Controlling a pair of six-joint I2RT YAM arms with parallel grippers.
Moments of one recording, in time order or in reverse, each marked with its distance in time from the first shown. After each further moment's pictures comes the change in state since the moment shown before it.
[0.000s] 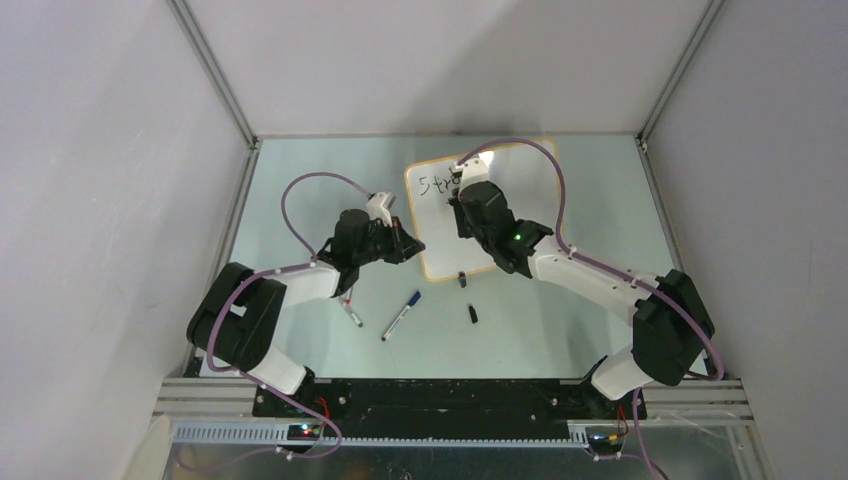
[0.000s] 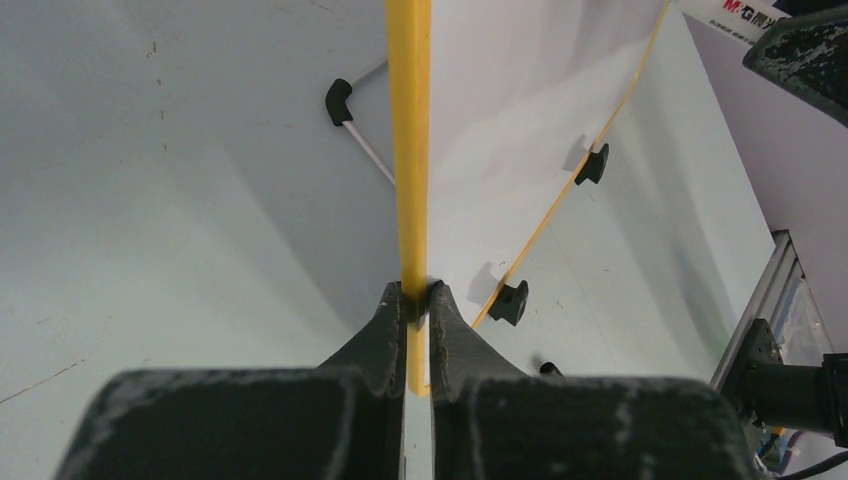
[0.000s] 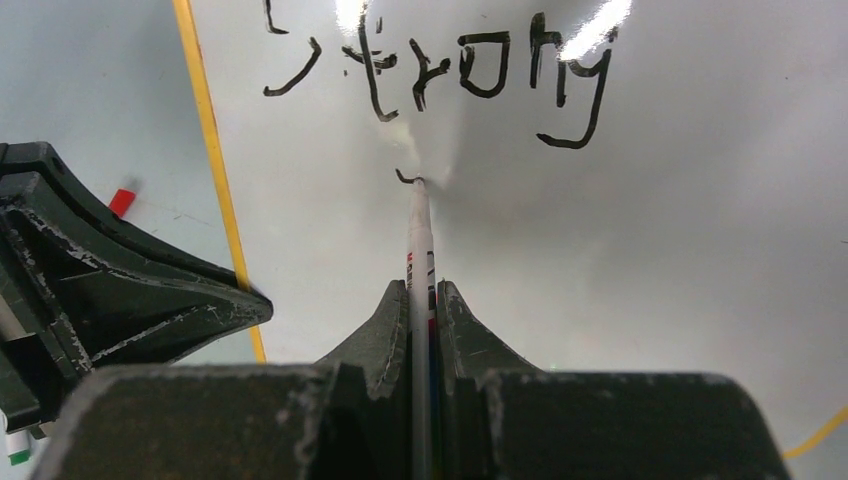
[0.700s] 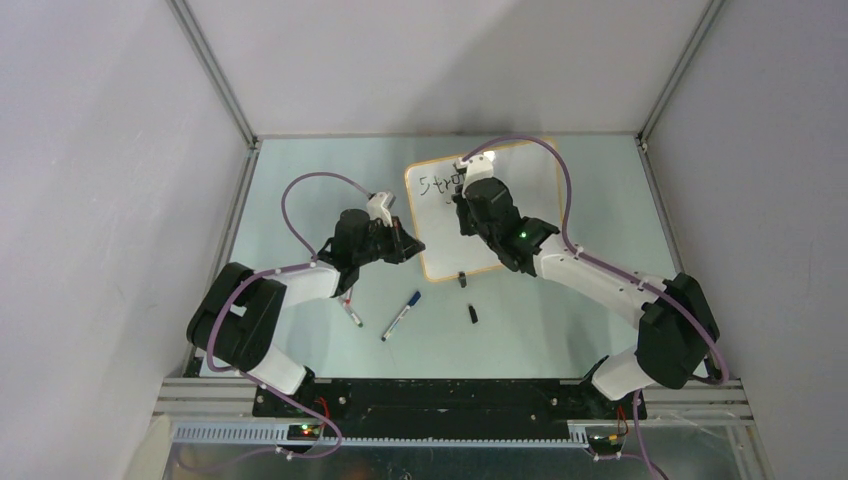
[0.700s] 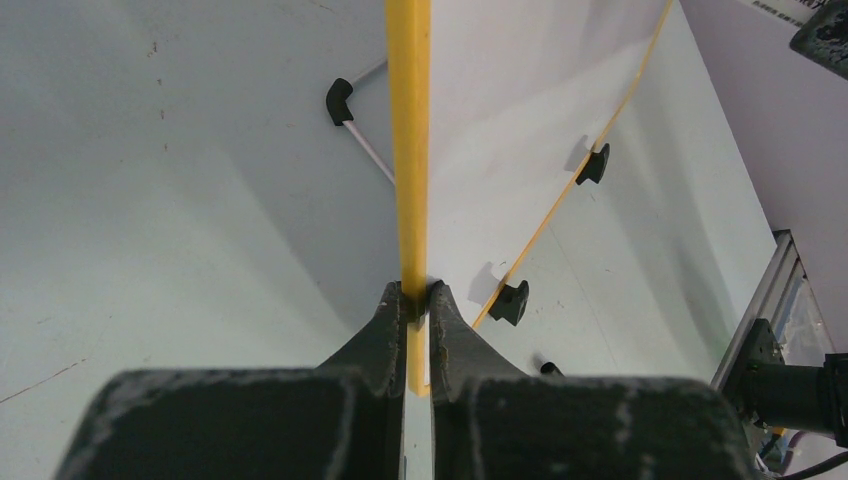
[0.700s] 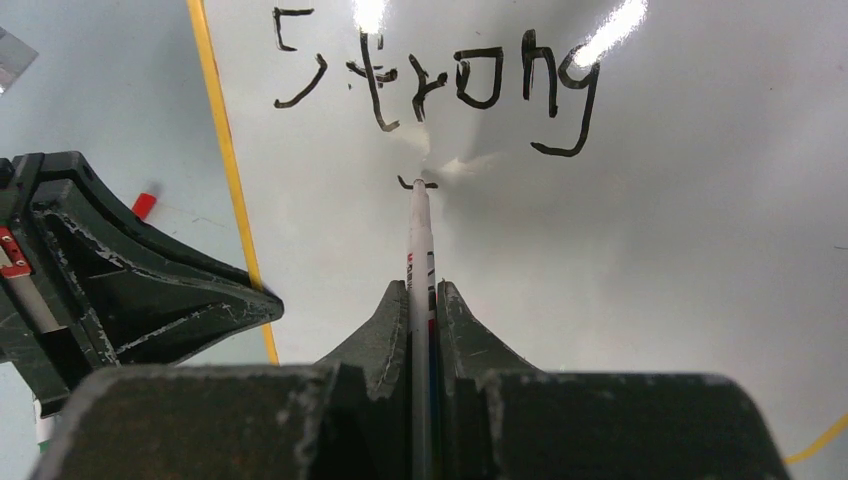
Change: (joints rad) left arm -0.002 0.000 0.002 -0.004 -0.005 0.002; right arm -0.015 -0.023 0.010 -0.025 -0.037 0.011
